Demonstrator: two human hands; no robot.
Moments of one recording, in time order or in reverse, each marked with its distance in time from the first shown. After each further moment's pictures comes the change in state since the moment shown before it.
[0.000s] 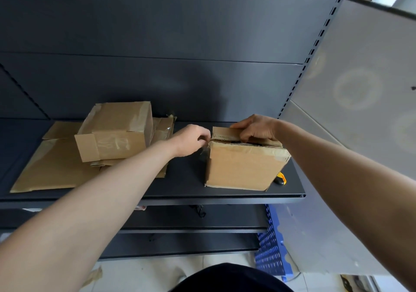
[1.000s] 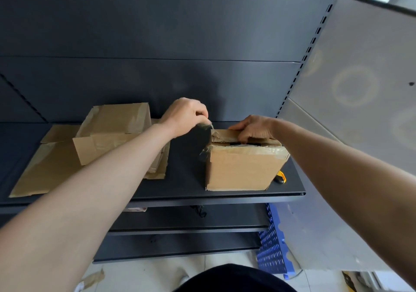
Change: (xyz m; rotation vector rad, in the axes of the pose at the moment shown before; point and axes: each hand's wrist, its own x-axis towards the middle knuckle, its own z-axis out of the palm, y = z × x) left_hand 0.005 0.023 -0.046 0.051 0.345 0.105; right_hand 0.004 -0.001 0.002 -0.080 -0.055 -0.013
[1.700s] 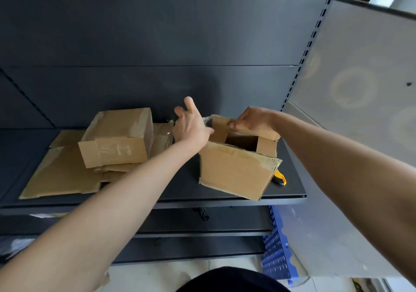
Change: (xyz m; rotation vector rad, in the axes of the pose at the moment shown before) left_hand -0.010 0.059 0.026 0.154 0.159 -0.592; right_hand -0.012 -0.009 -0.017 -0.108 0.246 -0.031
